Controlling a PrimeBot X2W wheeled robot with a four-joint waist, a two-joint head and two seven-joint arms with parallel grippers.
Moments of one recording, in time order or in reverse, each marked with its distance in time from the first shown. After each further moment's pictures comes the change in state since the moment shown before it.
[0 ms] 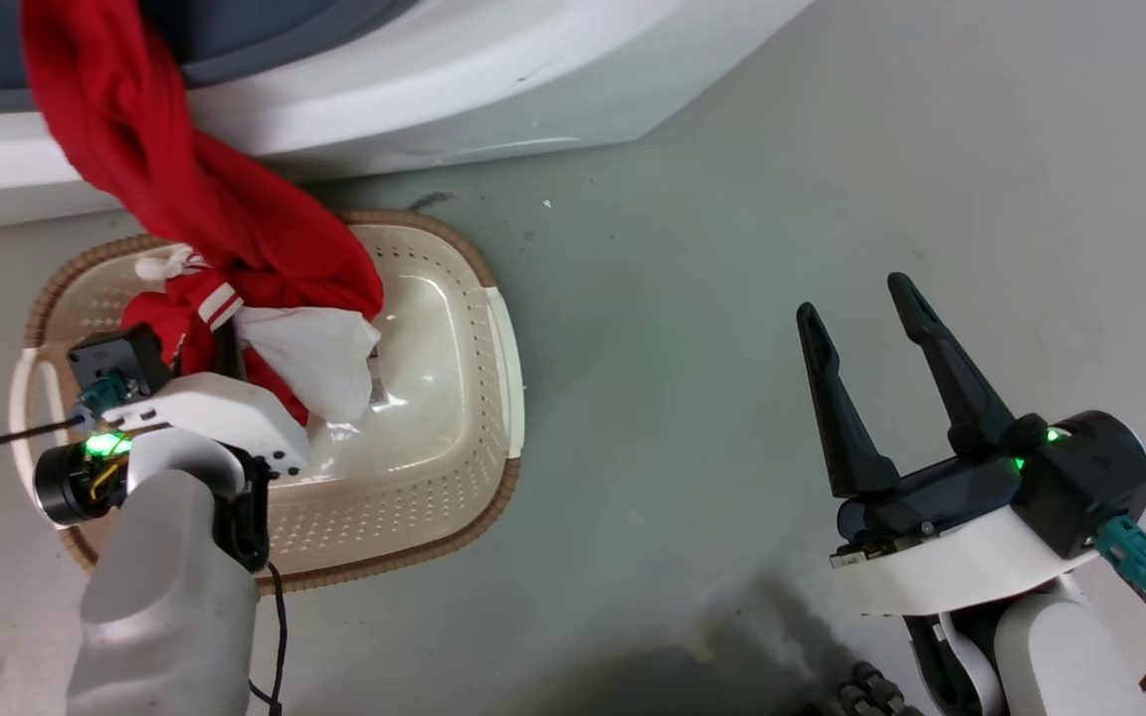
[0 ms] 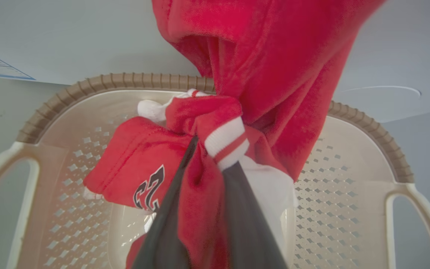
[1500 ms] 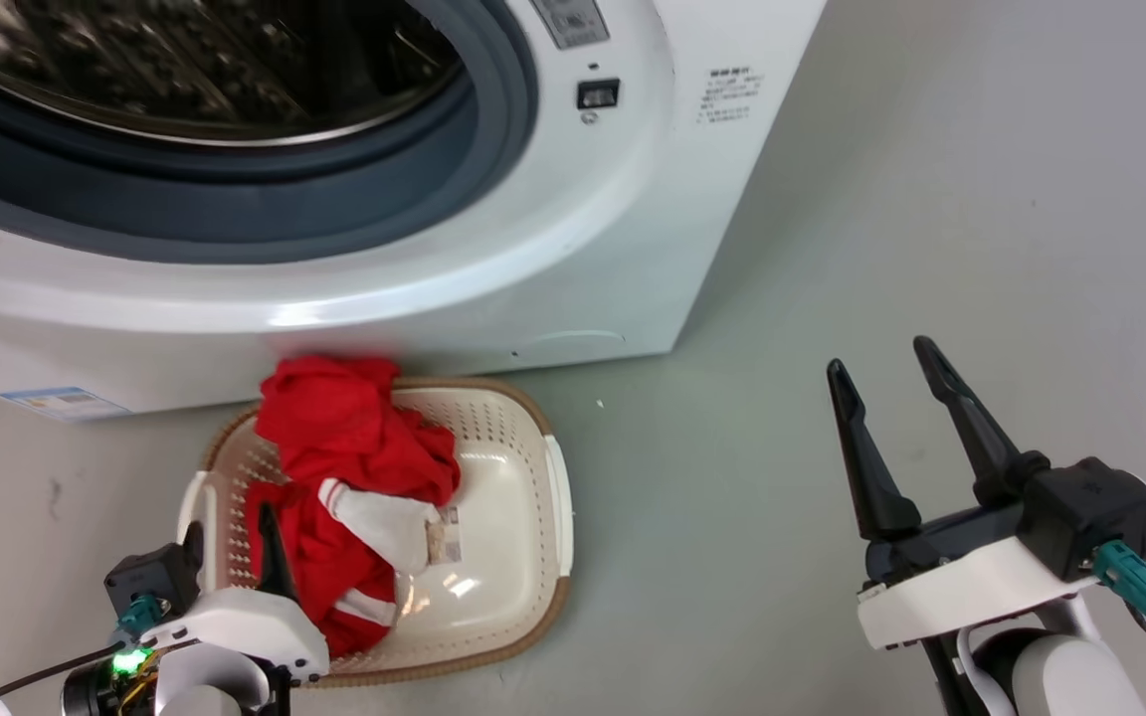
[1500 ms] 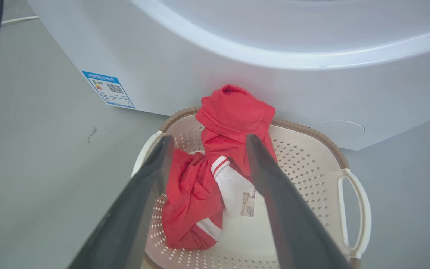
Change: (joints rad) left arm 0.380 -0.104 0.137 -0.193 0.095 0.000 -0.001; right arm 0.073 0.000 -0.053 0.040 -0.038 0.000 0.028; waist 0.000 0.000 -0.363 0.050
